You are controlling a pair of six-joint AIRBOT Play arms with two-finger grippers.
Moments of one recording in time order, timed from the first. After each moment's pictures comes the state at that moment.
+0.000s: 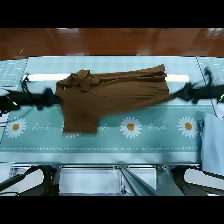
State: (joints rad) left arm 0.30 -1.23 0.85 0.64 -1.09 -1.24; right arm -0.44 -1.38 1.07 -0.71 1.27 1.19
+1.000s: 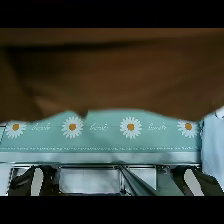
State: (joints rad) left arm 0.45 -0.48 1.75 0.99 -1.13 -1.42; right arm -0.41 -0.75 2.03 -1.08 1.40 1.45
